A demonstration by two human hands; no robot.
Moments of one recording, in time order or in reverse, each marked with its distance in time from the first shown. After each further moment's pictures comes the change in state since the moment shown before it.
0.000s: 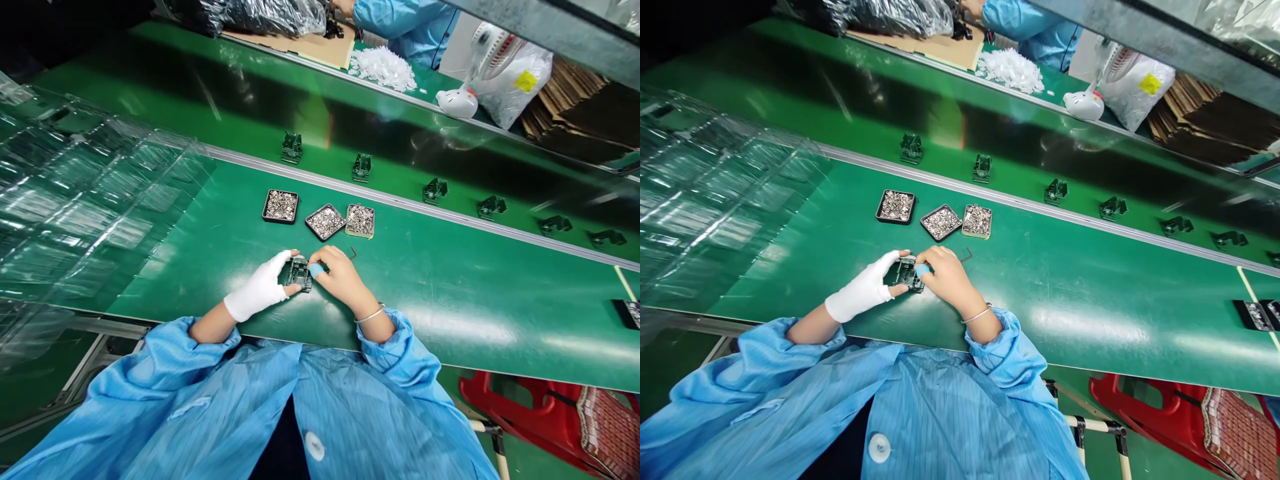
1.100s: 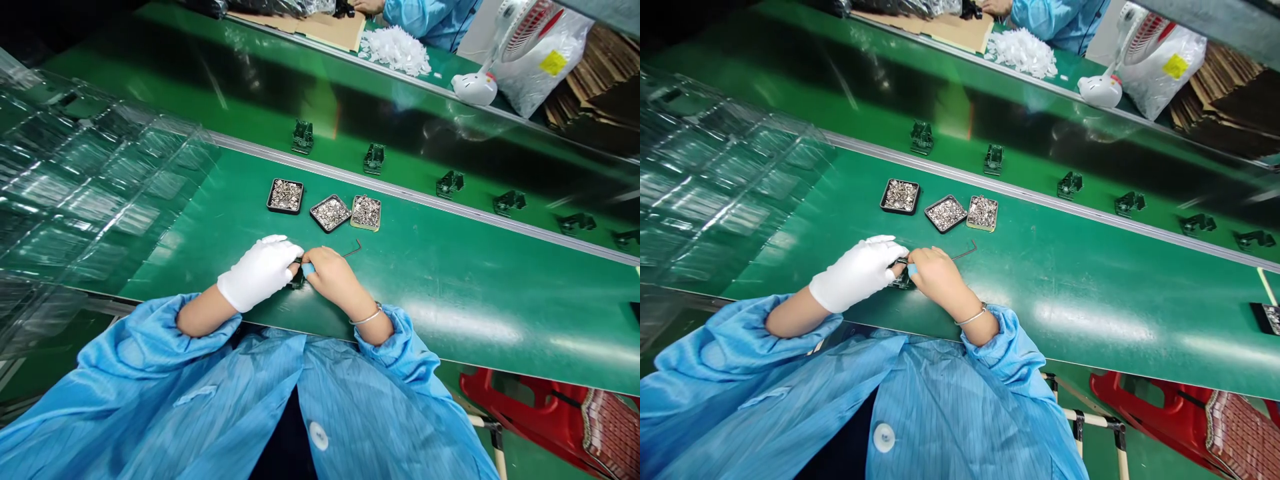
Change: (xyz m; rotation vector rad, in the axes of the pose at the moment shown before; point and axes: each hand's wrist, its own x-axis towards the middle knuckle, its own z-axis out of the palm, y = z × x) left_hand 0.014 0.048 -0.027 0.697 -0.116 0.193; right_hand 0.000 -0.024 0.013 -0.236 -0.217 -0.008
